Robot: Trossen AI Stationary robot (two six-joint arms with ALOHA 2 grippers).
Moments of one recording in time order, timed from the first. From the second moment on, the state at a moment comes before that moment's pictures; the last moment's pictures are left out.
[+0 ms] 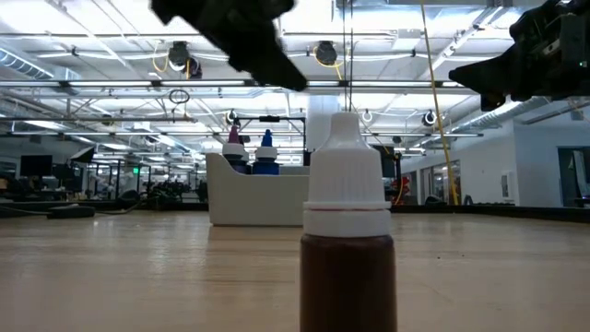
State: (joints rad) left arm -0.05 1.60 1.11 -0.15 0.08 0.17; right arm 0.03 0.12 0.02 0.19 0.15 -0.02
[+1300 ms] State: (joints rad) left arm -0.47 2.04 1.58 -0.47 -0.09 0.19; right arm 0.03 0.13 0.02 0.17 0.08 -0.05
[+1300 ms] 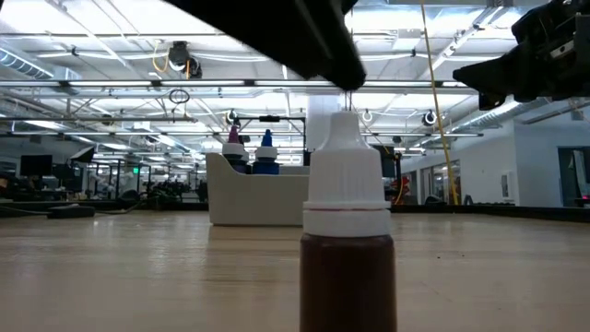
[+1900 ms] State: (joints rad) left arm -0.57 2.04 1.60 -0.44 -0.02 0.16; right arm 0.03 0.13 0.02 0.12 0.16 -0.03
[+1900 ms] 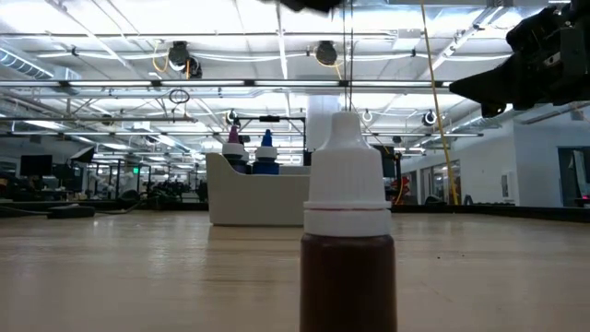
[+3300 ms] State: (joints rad) left arm -0.54 2.19 1.60 -0.31 0.13 0.14; right arm 0.03 0.14 0.02 0.13 0.16 -0.09
